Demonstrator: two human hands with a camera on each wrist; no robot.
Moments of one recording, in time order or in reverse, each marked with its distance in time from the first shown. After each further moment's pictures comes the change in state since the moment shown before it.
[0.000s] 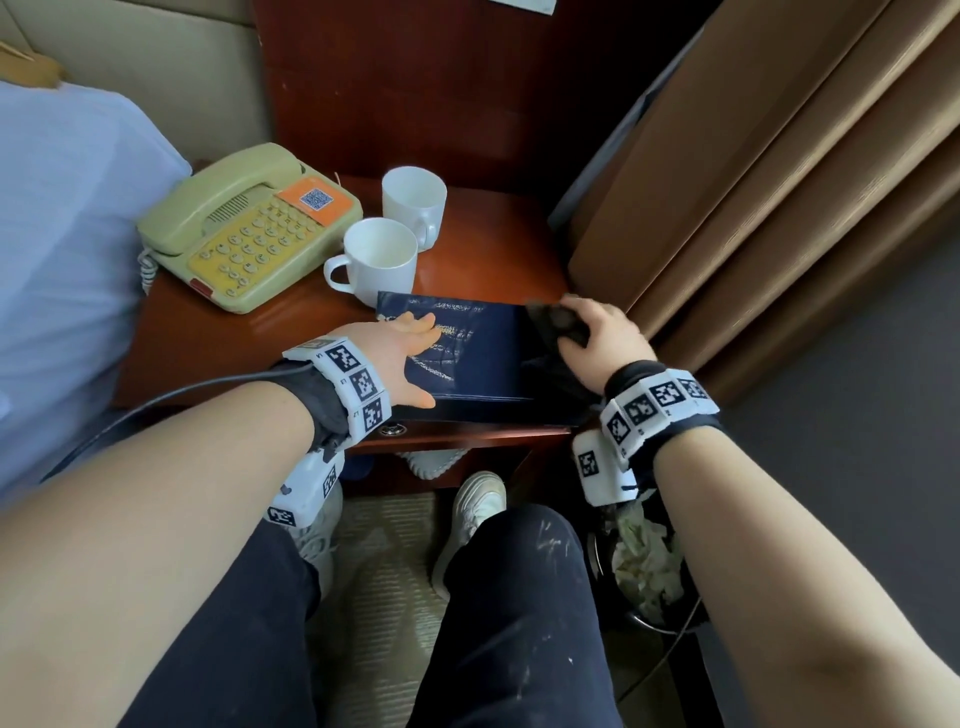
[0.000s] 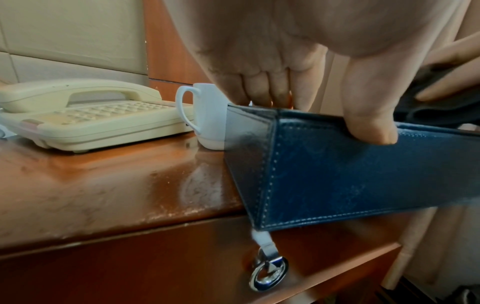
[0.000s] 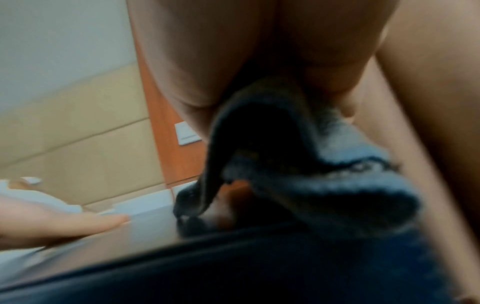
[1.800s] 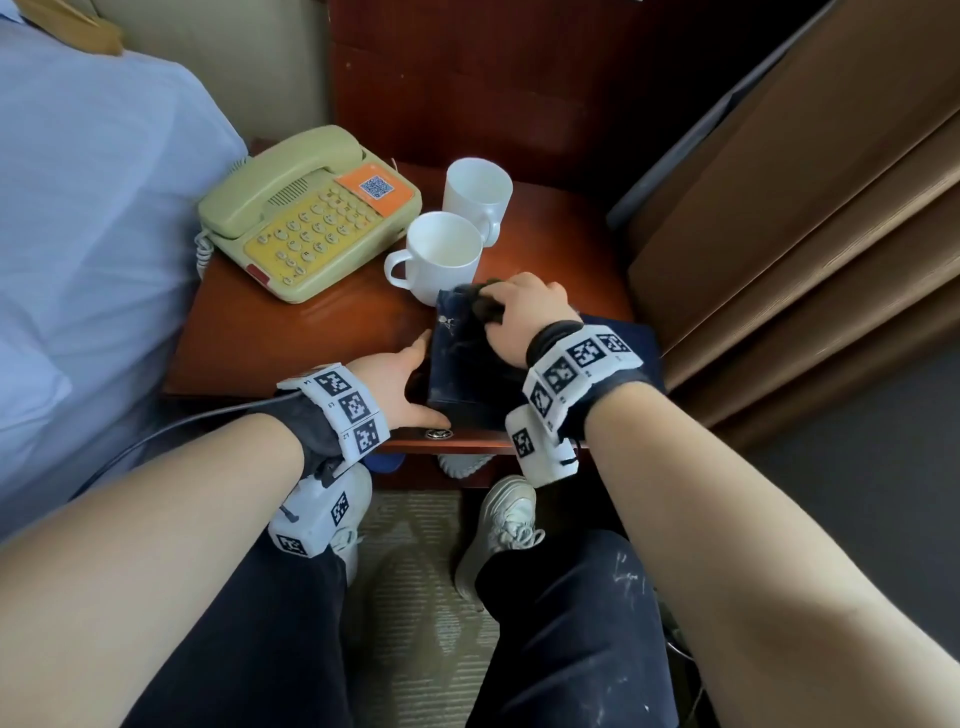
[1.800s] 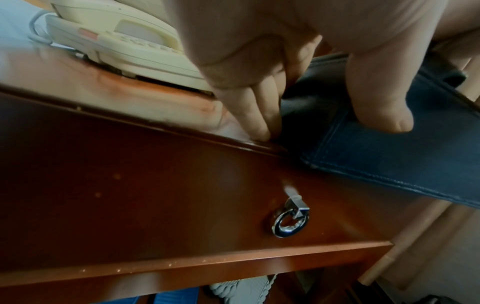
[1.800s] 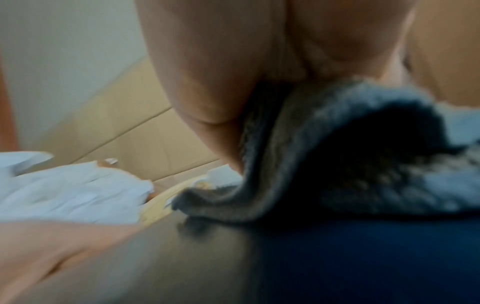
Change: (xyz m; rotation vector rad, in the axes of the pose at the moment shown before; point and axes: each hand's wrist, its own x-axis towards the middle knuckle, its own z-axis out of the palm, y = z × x) left_hand -0.004 -0.060 0.048 -0.418 0.071 -0.132; right_hand 0.030 -0.132 0.034 -0.196 -0.257 -0.176
